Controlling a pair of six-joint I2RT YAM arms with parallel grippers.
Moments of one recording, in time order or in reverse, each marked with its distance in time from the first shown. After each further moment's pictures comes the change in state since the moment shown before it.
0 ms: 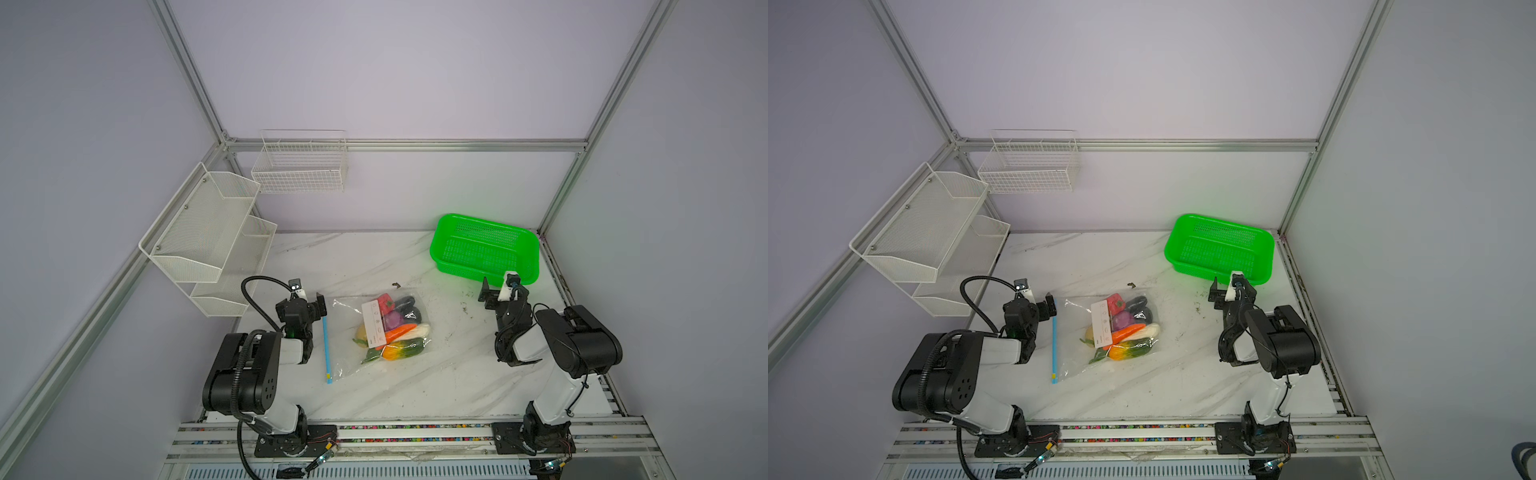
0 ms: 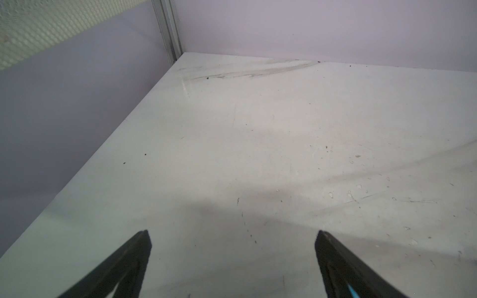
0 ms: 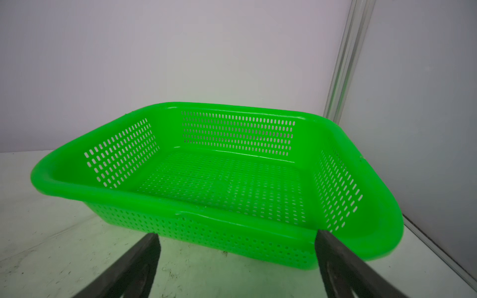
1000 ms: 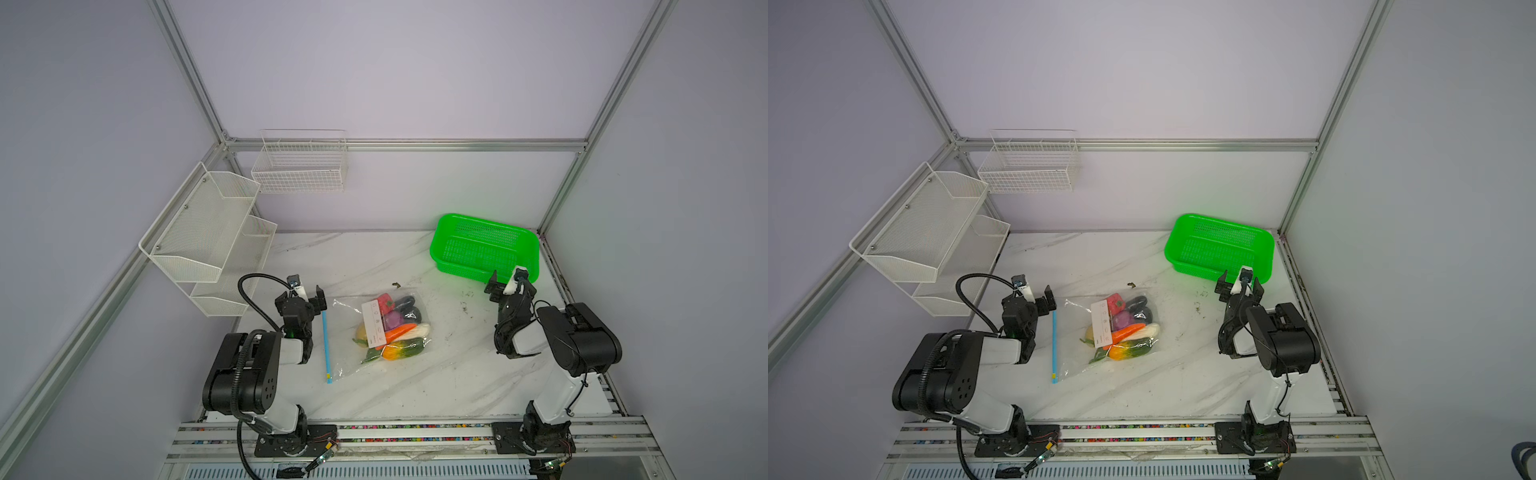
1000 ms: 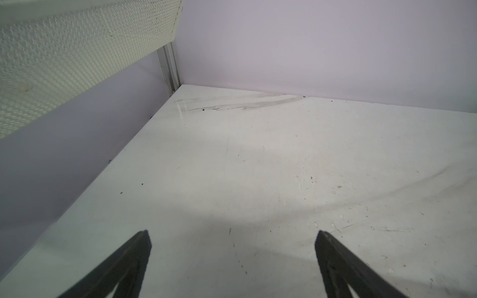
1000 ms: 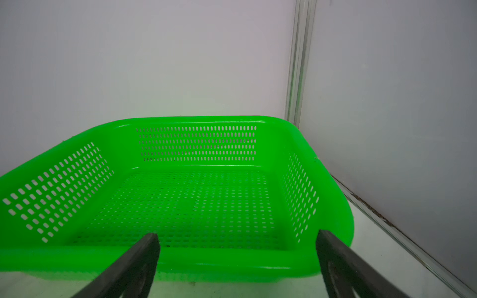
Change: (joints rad) left arm 0.000 0.000 0.000 0.093 0.021 0.005; right arm -0.013 0.009 0.070 -0.060 0.165 0.051
